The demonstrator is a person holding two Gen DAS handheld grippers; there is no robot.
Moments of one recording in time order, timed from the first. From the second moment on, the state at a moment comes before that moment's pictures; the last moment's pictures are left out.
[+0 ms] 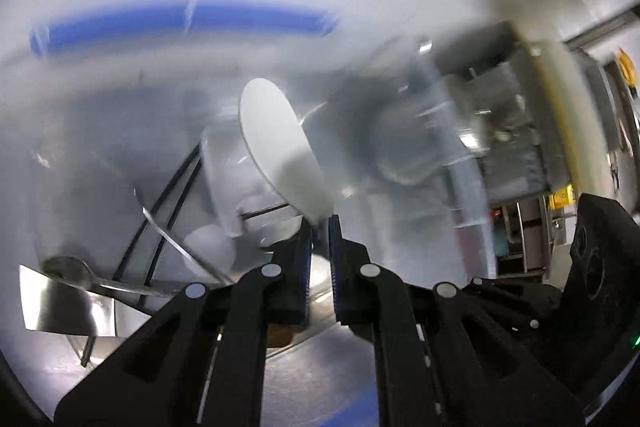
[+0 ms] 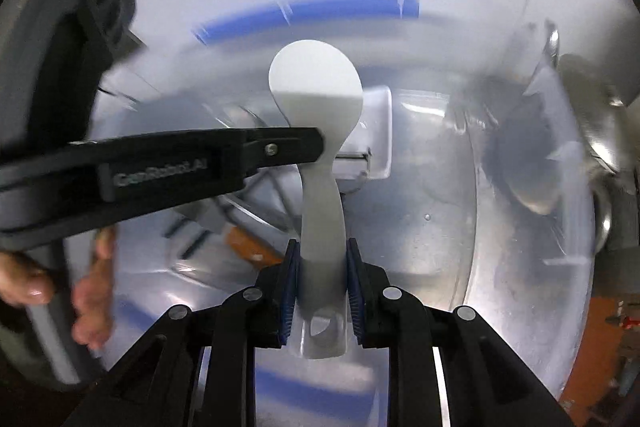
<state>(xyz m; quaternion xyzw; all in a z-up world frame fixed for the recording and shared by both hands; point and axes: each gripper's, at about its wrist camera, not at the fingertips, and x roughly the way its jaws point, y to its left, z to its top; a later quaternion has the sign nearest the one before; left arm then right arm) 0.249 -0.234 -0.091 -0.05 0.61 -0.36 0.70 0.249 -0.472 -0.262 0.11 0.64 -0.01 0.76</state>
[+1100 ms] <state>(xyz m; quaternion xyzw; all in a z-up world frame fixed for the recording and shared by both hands) 0.125 -0.133 0.019 0.01 0.40 -0.18 0.90 0.137 -0.438 -0.193 -0.02 0.50 -0.15 0.85</state>
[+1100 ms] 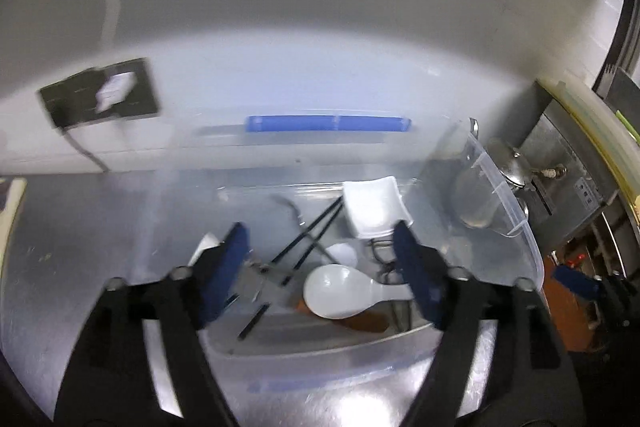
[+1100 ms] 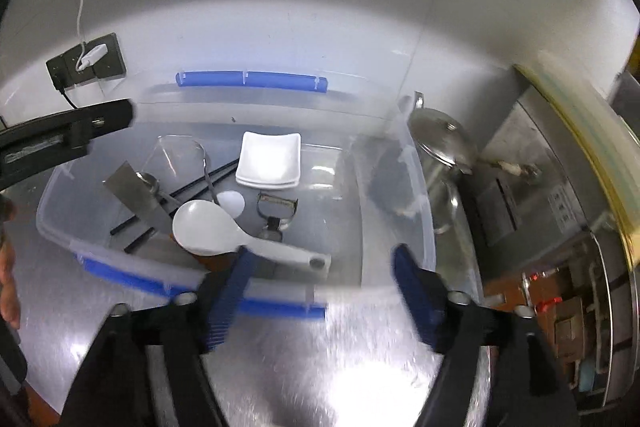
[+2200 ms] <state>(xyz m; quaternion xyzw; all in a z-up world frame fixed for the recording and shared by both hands) 0.037 -0.086 0.000 0.07 0.38 -0.13 0.91 0.076 -0.382 -0.203 0.01 0.45 -0.23 0.86</state>
